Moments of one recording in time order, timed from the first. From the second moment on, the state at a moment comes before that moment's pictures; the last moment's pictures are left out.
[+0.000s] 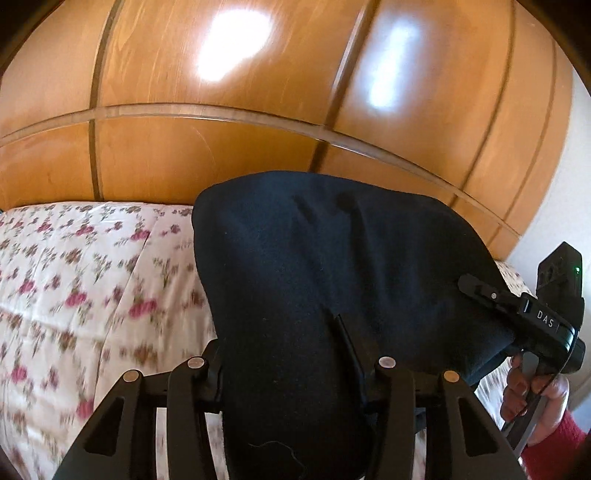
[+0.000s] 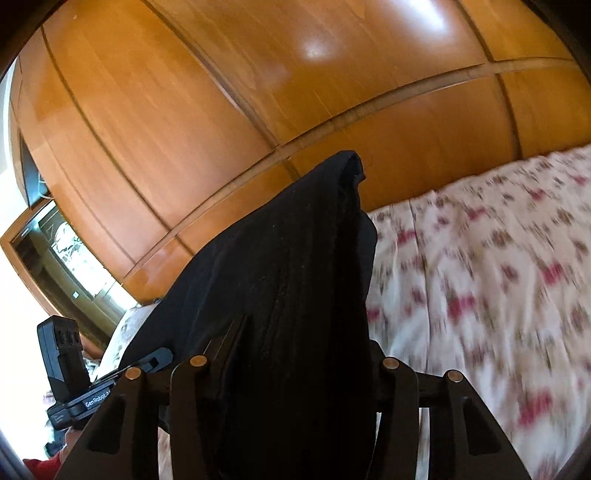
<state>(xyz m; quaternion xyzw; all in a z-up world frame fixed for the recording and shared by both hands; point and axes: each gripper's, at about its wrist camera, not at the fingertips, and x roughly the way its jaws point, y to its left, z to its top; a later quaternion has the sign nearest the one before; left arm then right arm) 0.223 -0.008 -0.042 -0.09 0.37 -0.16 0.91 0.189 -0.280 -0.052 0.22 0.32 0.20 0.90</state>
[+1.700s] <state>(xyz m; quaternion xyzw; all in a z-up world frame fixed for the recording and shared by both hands) 0.089 -0.002 -0.068 -0.06 0.32 -0.02 0.94 0.079 -0.215 -0.065 0.06 0.31 0.00 0.95</state>
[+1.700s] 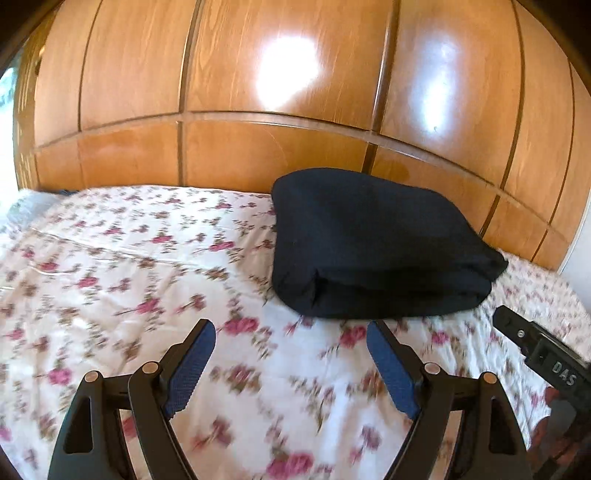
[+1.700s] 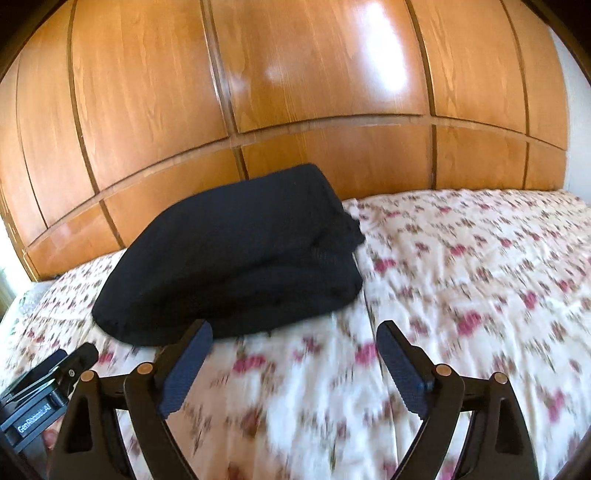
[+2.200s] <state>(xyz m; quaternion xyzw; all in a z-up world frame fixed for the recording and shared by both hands) 0.023 -0.002 -0.037 -0.05 0.34 0.01 0.94 -0.003 -0.204 -0.035 0.02 0.32 0.00 0.95</state>
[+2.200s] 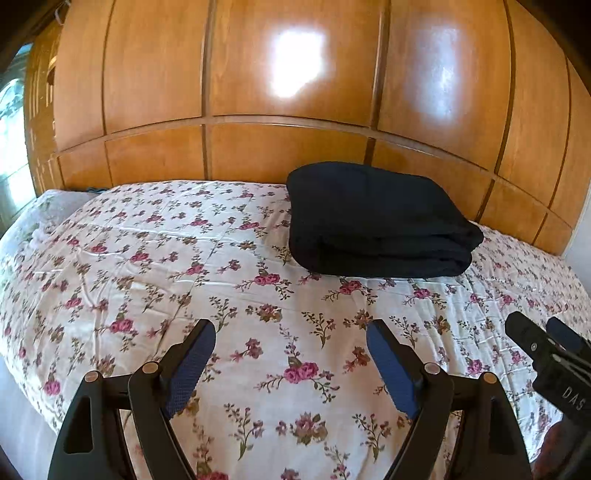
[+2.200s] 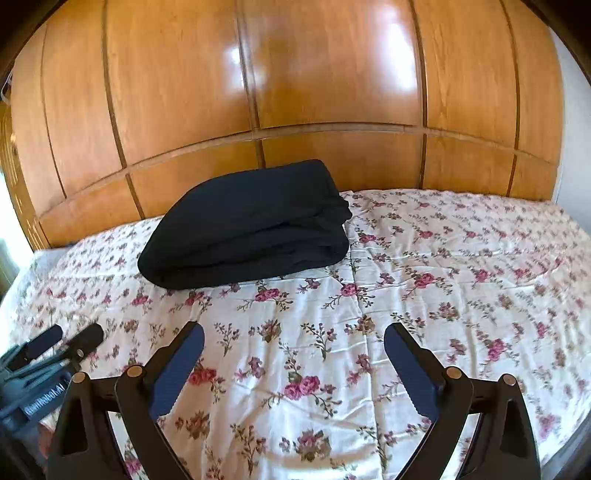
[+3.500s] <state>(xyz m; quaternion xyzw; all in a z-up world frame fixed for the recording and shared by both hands) 0.007 -0.014 -0.010 -0.01 0.34 0.01 0.94 -0.023 -0.196 -0.016 0.03 0.31 -0.01 0.95</state>
